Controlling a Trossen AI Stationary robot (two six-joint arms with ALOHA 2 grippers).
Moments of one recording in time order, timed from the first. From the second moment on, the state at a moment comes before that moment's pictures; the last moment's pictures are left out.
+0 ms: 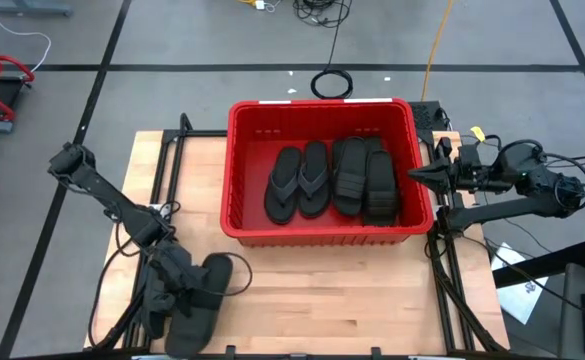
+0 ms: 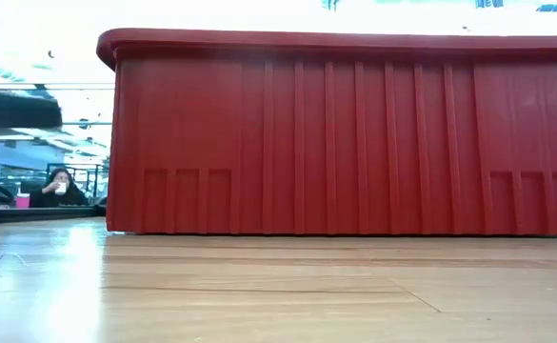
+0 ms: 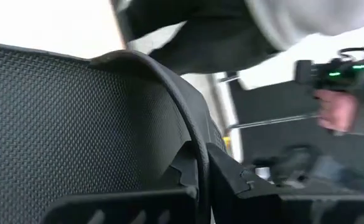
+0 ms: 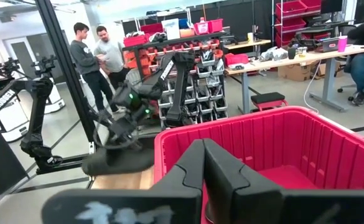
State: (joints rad) left arm -0.67 1.03 0.53 -0.11 0.55 -0.77; right arm 0.07 0.49 0.97 -0.51 0.13 0.19
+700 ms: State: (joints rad) left arm -0.48 1.11 1.42 -0.98 0.41 -0.47; right arm 0.07 0.49 0.97 -0.51 0.14 0.15
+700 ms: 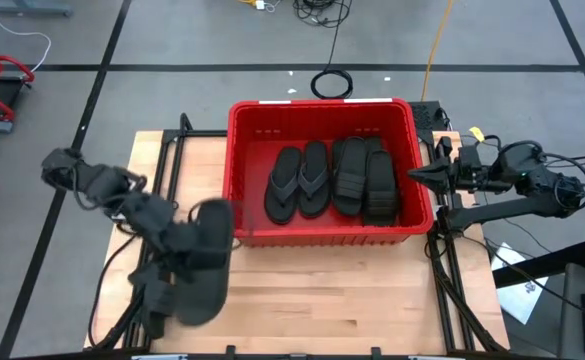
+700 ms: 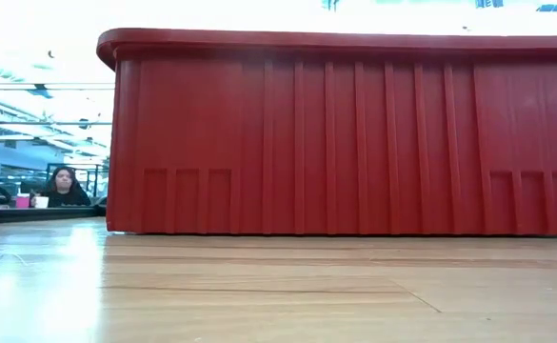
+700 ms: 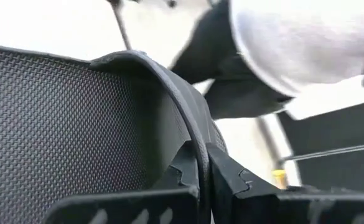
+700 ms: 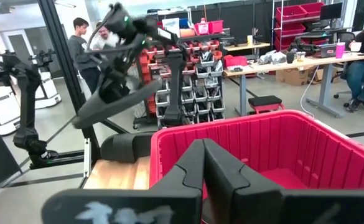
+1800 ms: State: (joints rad) left arm 0.32 2.01 2.32 -1.32 0.35 0.49; right arm 0.07 0.53 0.97 -0.51 0.13 0.08
